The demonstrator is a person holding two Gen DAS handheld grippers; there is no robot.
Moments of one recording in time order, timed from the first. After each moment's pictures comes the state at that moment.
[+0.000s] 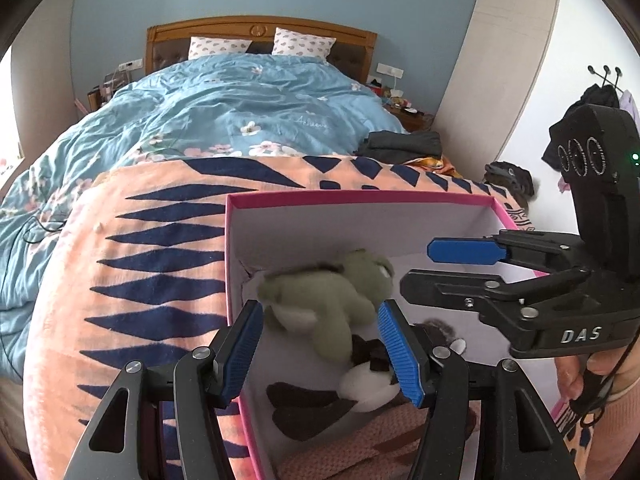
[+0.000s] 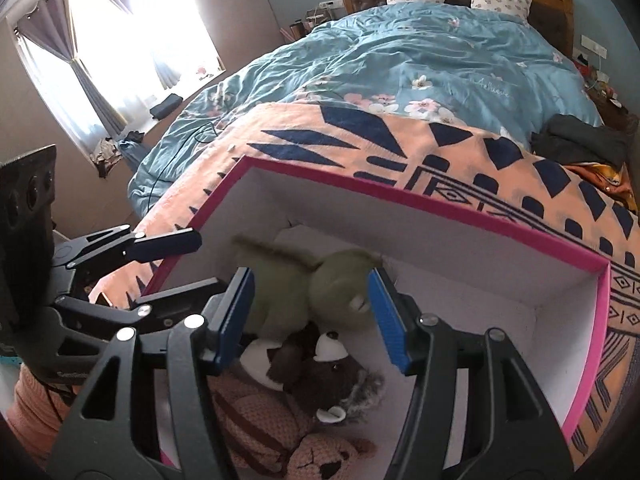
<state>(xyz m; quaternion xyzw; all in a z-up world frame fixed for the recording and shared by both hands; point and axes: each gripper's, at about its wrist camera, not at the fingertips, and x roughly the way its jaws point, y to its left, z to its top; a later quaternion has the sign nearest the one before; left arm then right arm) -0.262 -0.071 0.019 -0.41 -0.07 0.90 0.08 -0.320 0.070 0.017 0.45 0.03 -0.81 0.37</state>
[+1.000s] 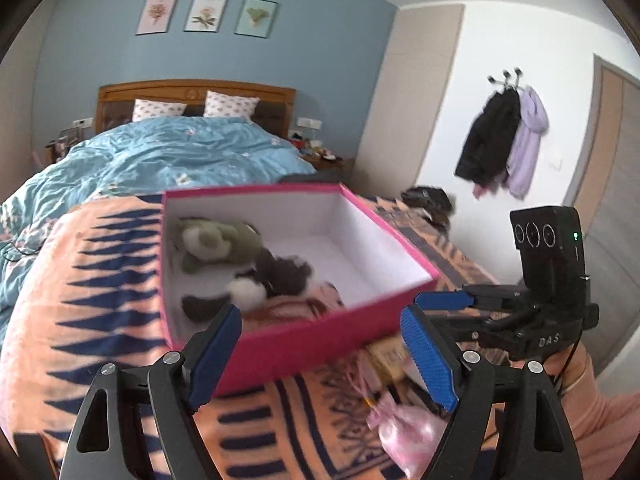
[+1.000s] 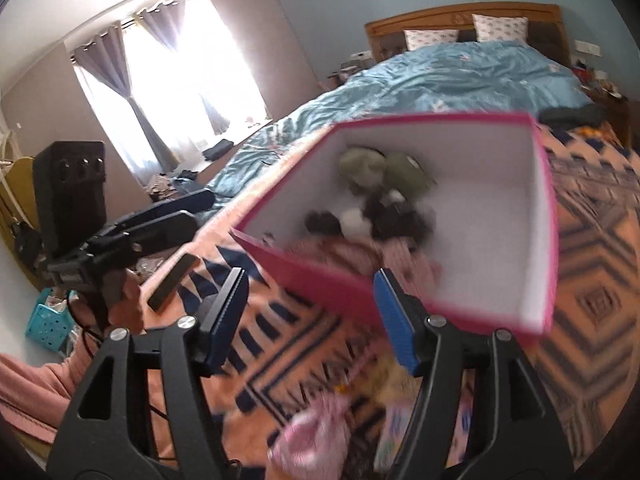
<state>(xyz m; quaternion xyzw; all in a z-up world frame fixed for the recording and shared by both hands) -0.072 -0.022 0.041 -0.29 -0.06 0.93 0.20 -0.123 0.183 0.007 0.36 -0.05 -0.84 0.41</state>
